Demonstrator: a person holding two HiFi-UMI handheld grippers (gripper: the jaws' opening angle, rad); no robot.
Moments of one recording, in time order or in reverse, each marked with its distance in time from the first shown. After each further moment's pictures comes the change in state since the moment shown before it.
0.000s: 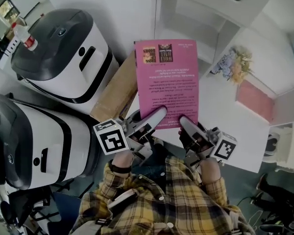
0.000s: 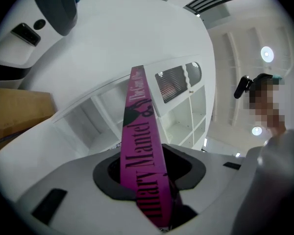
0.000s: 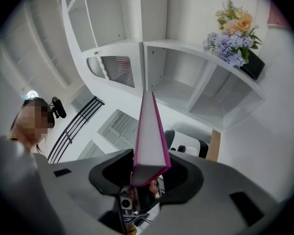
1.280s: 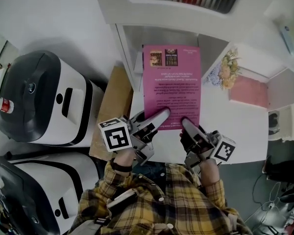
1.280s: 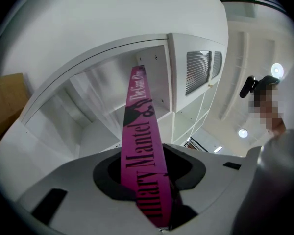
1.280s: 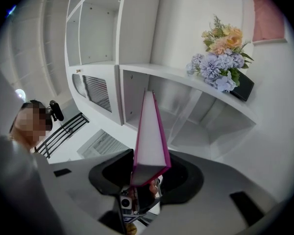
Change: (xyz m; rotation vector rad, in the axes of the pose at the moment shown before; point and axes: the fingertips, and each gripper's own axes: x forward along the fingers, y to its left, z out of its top) left arm -0.084 -0.043 -0.076 -0.006 -0.162 0.114; right arm -0.048 0.040 -0.086 0.053 0.175 0.095
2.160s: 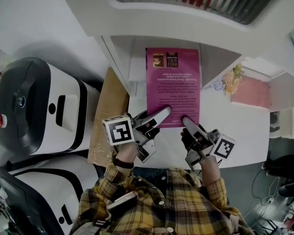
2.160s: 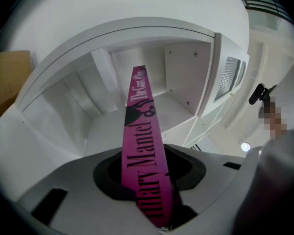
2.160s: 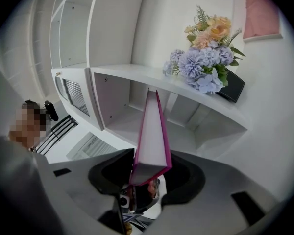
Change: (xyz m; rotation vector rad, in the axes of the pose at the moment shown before) left arm 0.028 0.053 0.007 -0.140 0.045 0.015; right arm 0.011 -0.049 0.016 -0.005 0.010 -0.097
